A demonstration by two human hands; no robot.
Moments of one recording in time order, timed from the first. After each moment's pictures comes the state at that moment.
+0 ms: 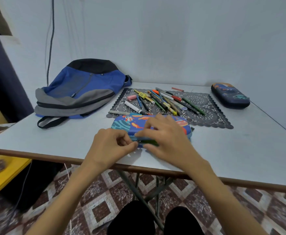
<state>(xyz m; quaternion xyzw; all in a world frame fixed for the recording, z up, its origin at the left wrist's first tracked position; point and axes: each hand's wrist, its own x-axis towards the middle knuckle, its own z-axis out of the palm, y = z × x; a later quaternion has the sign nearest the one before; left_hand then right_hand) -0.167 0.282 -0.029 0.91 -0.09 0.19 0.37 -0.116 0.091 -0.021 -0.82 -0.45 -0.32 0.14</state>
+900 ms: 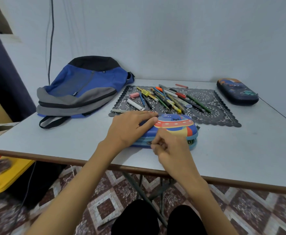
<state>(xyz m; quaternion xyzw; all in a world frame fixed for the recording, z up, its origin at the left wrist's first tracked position) -0.100 0.260 -0.017 0.95 -0.17 0.21 0.16 -0.142 0.097 -0.047 -0.85 -0.25 -0.18 0.44</state>
